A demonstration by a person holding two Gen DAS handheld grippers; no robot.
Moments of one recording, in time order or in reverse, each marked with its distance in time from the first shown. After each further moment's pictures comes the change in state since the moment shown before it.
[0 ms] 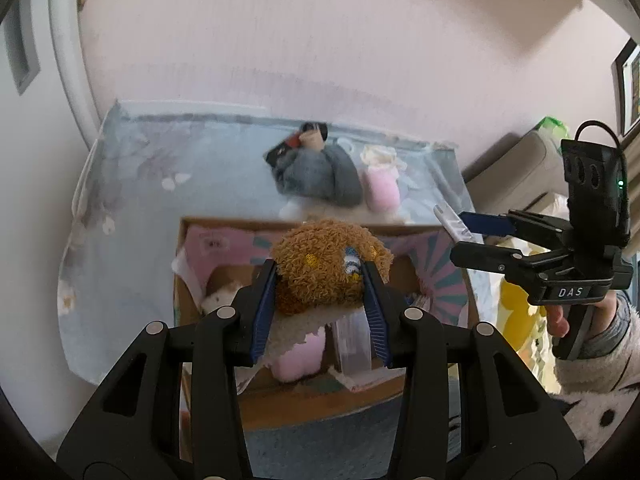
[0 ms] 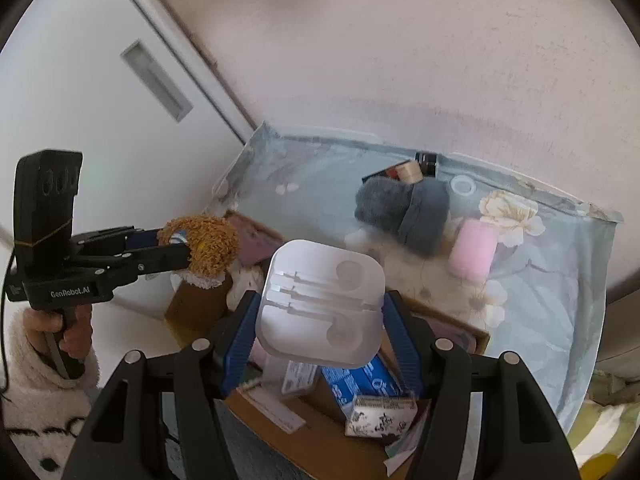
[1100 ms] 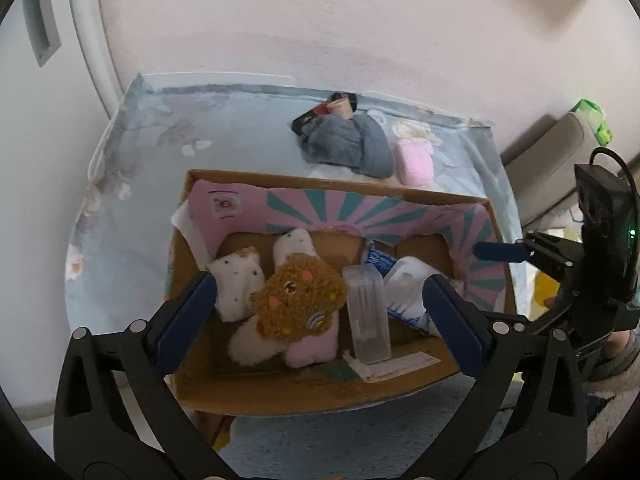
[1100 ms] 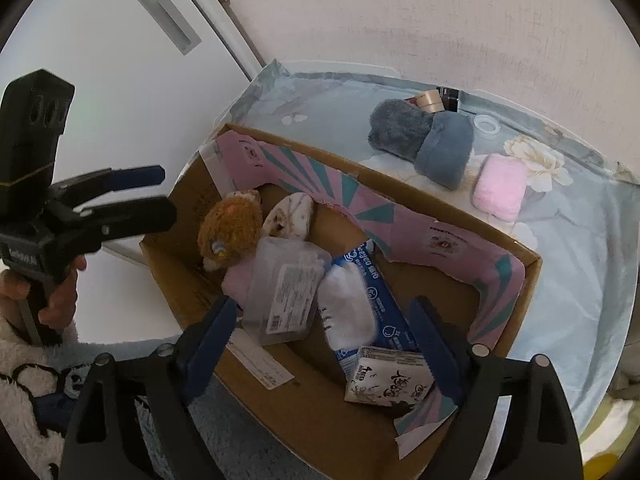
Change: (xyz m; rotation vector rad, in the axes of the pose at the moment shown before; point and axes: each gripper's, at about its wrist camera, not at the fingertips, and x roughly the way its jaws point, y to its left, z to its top) left arm 0.025 -0.010 -0.023 -0.004 0.042 0.132; right arm 0.037 0.001 -0.044 0.001 0.097 -0.017
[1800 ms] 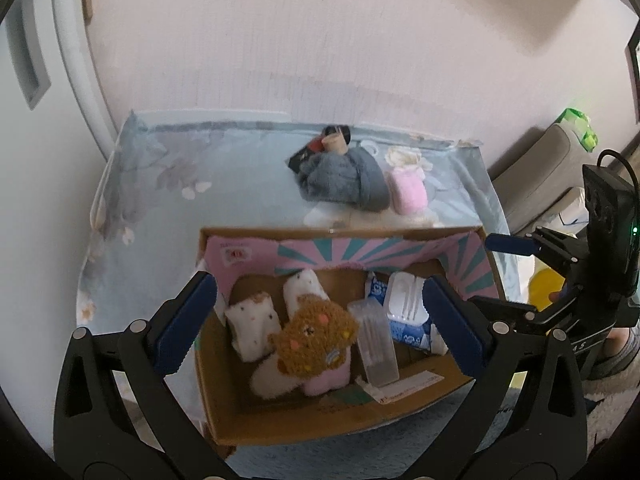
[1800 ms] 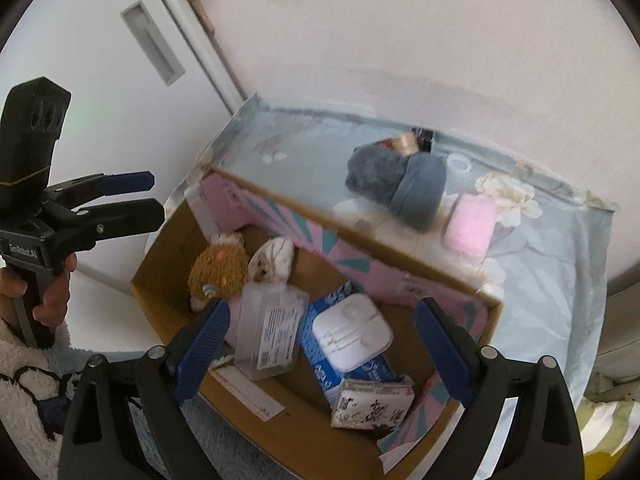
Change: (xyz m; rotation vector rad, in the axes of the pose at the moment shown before) left arm -0.016 0.014 0.033 0.070 -0.064 -0.059; right arm -0.026 0.004 0.026 0.080 -0.131 -0.126
